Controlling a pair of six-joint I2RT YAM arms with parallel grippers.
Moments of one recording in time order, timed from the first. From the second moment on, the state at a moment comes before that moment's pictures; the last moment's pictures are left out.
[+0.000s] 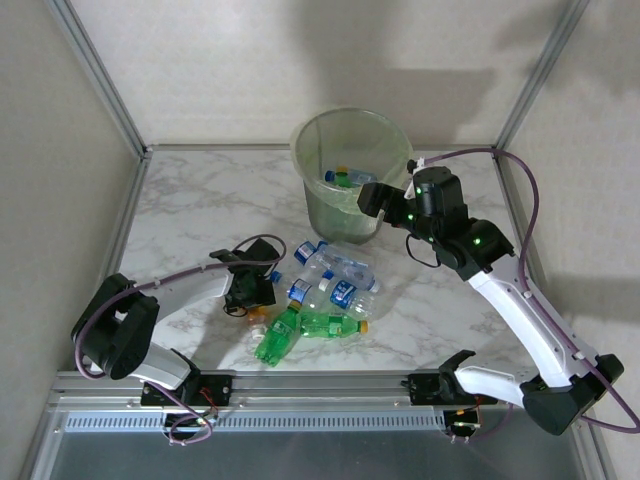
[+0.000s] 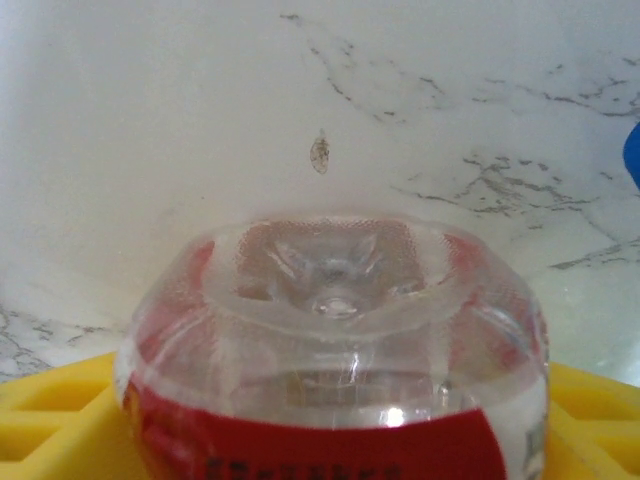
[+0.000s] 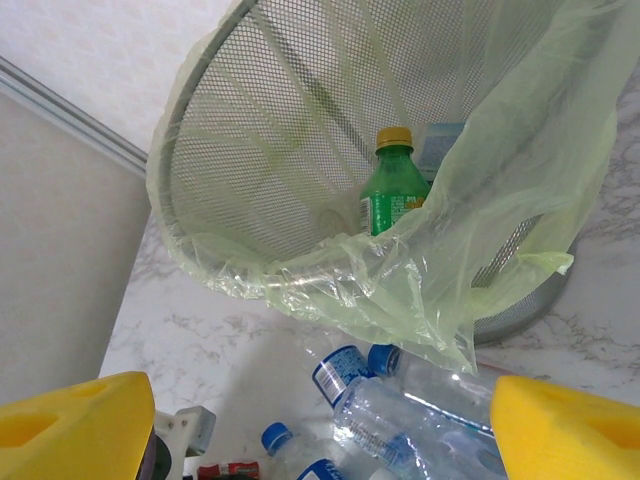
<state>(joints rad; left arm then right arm) -0.59 1.48 0.78 -0.74 -0.10 -0.86 0.60 1.14 1.31 -0.68 0.05 0.67</state>
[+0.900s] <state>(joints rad) -0.58 1.55 1.70 -1.07 -0.29 -0.77 0.60 1.12 1.31 -0.68 0.09 0.66</state>
